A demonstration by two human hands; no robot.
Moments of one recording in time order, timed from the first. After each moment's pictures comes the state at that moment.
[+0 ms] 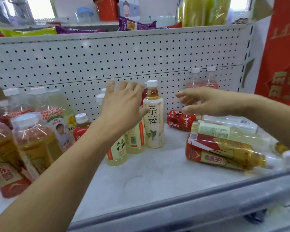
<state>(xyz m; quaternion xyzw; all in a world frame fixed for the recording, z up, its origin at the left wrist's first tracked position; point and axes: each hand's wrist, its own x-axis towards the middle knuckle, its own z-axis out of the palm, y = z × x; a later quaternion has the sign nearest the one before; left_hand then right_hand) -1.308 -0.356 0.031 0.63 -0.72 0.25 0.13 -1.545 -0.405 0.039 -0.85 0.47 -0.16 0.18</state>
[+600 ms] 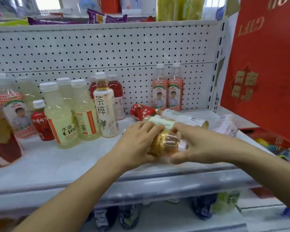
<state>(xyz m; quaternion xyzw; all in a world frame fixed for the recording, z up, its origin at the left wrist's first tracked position) -1.480 -0.351 -0.081 0.51 -0.83 0.15 0.16 -1.687 -0.355 -0.027 -0.87 0.46 -0.06 0.15</state>
